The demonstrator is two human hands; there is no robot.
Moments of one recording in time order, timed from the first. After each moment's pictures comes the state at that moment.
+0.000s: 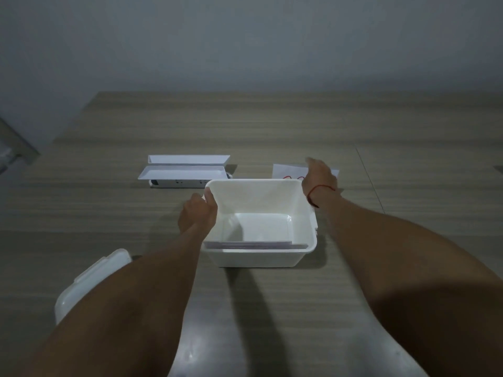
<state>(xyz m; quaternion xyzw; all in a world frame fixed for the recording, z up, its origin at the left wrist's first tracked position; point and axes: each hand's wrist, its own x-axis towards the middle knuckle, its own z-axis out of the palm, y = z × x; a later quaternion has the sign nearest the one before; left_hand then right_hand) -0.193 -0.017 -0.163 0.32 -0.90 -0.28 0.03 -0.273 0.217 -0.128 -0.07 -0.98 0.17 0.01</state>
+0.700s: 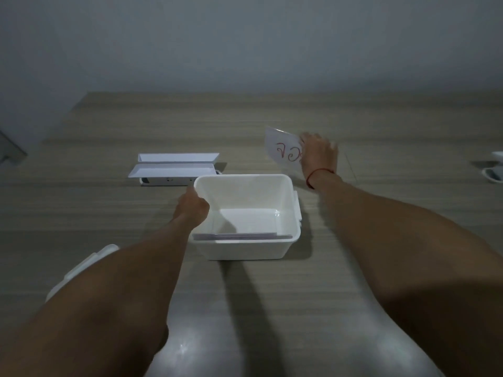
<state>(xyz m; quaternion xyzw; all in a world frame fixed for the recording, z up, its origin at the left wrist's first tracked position) -0.190 -0.014 -0.154 0.26 -0.91 -0.33 -0.04 -0.274 0.239 -0.086 0.00 -0.98 0.10 0.17</state>
